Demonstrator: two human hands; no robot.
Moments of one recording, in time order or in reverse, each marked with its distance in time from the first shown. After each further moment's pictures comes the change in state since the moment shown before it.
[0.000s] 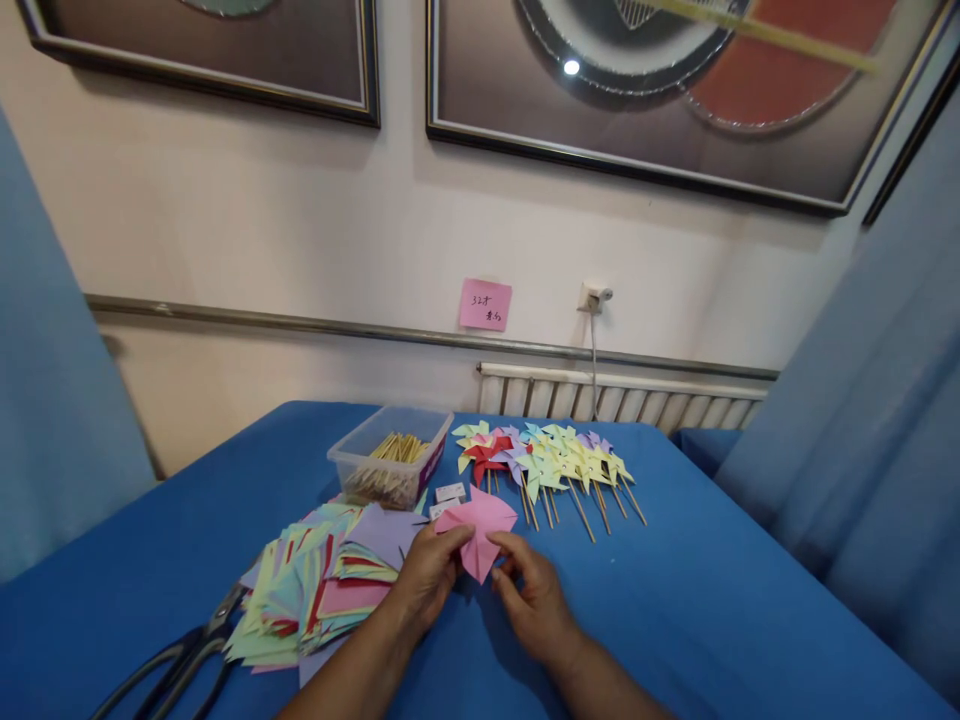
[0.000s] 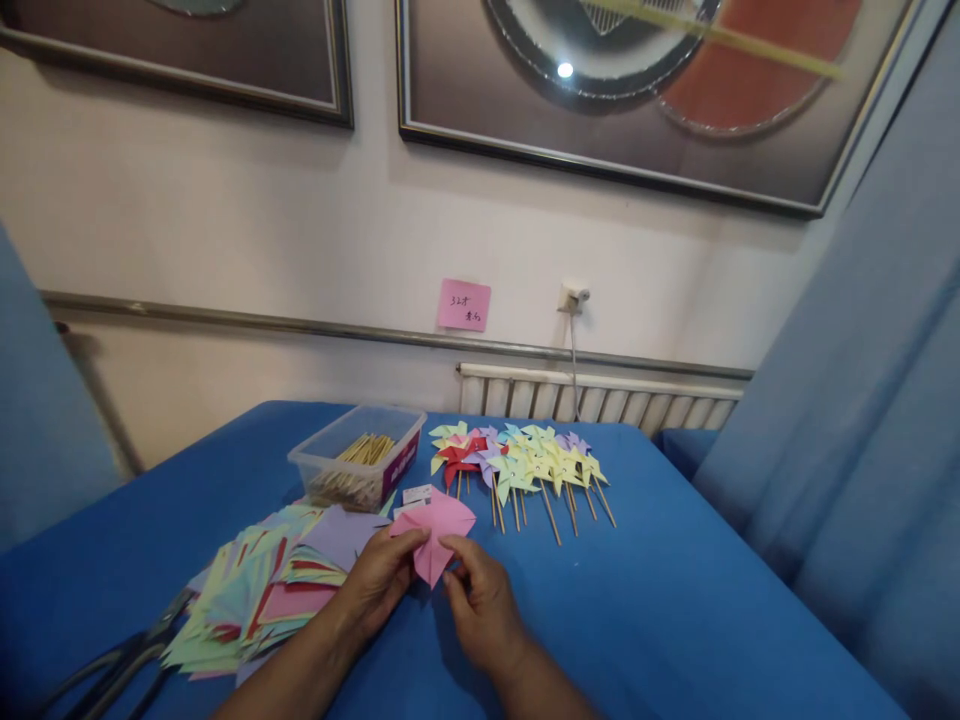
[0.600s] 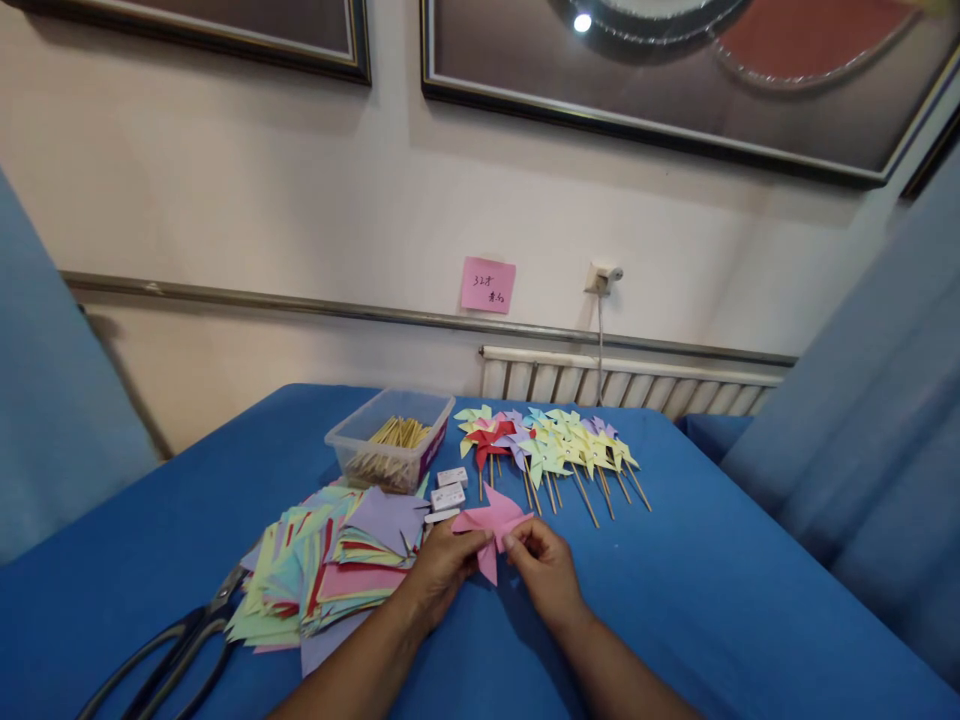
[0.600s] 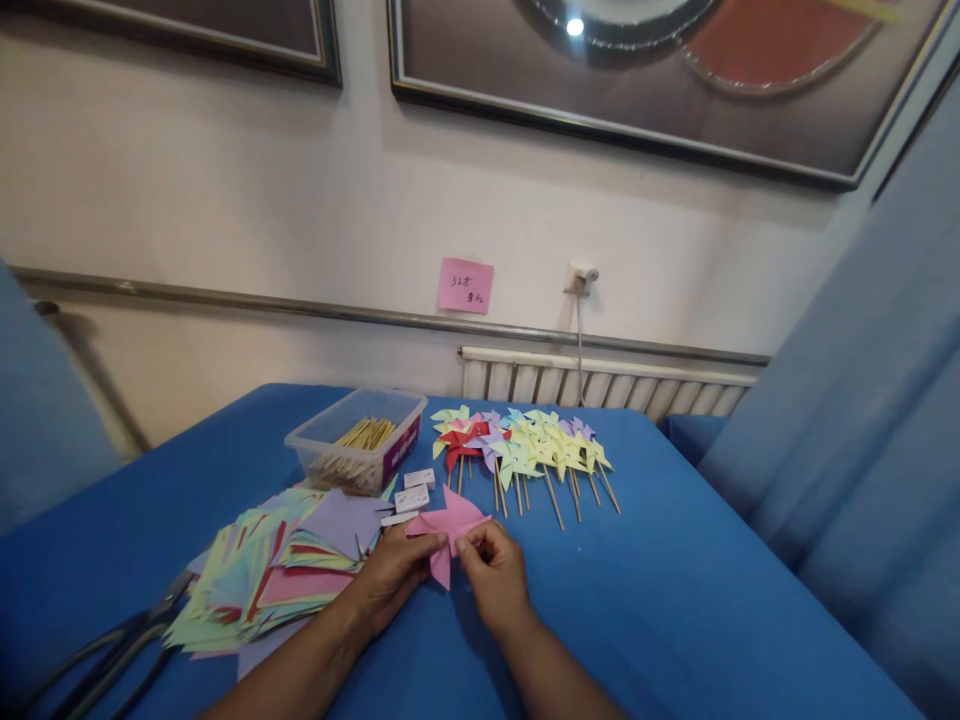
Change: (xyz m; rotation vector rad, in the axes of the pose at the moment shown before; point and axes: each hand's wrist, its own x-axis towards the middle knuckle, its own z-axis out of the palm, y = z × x) left_hand 0.001 -0.021 -0.001 0.074 -0.075 -0.083; right_hand 0.009 0.016 -0.001 0.210 0.158 0.267
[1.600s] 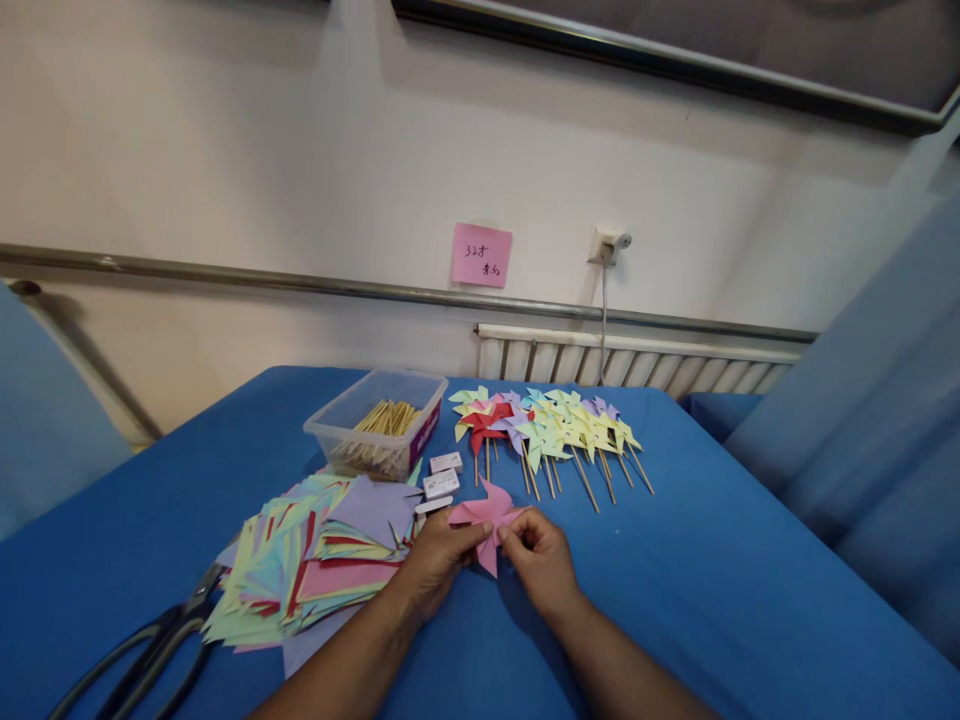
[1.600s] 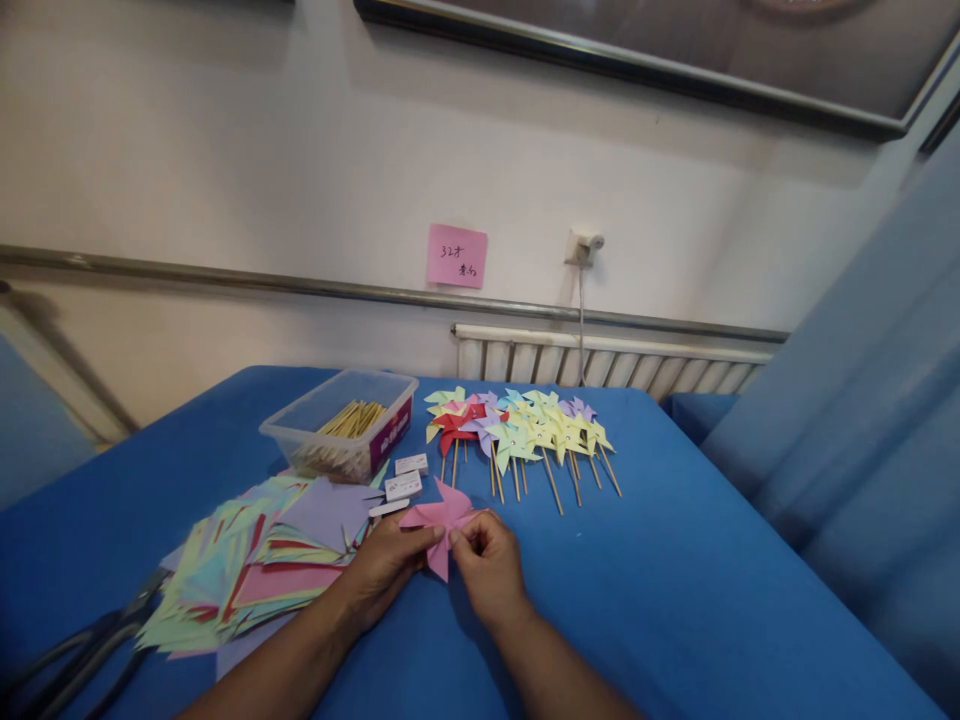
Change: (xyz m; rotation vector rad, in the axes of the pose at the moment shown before) left_hand 0.009 -0.007 -0.003 0.049 -0.003 -0.061; right_hand 0.003 0.013 -0.003 -0.041 0.016 -0.011
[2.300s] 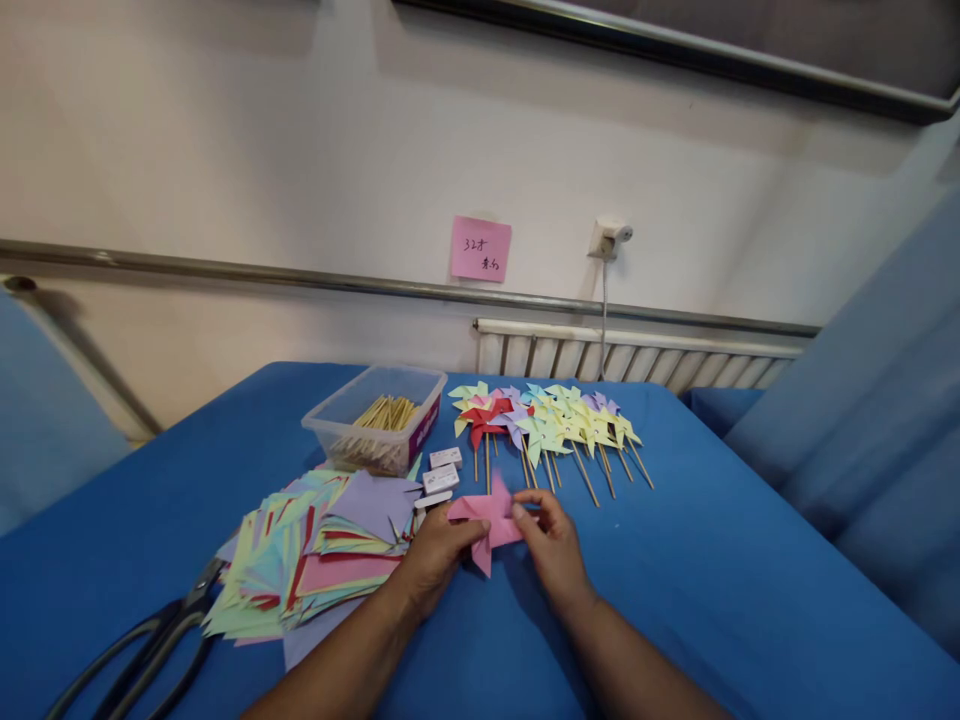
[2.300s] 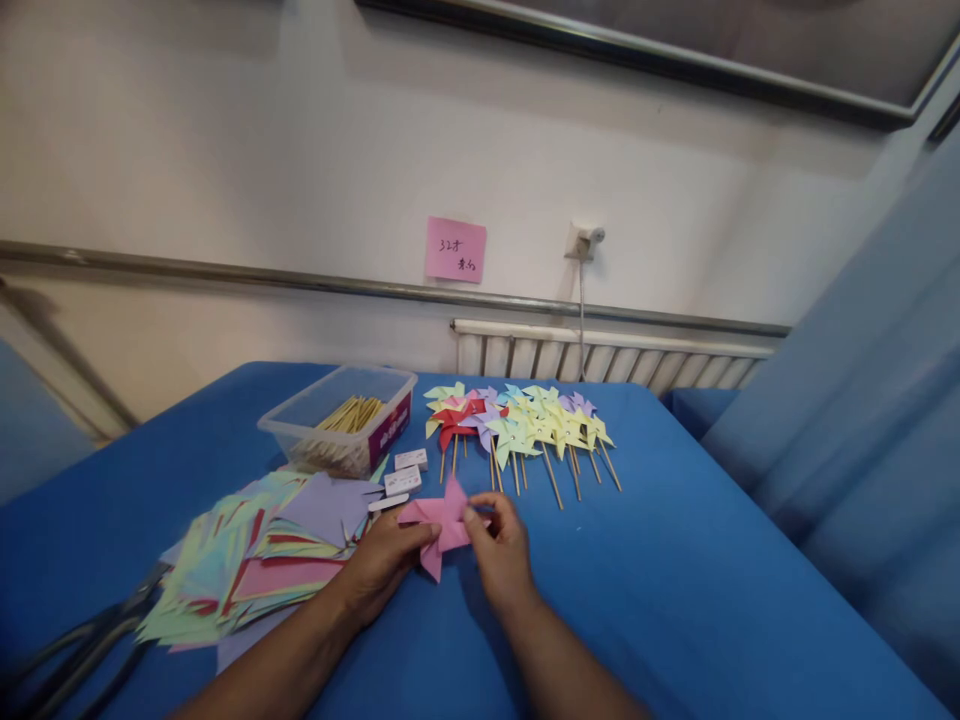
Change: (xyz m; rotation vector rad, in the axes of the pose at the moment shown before) left_hand -0.005 0.007 0.006 0.077 0.024 0.015; right_hand 0.005 -0.009 -0.011 0.151 0.076 0.140
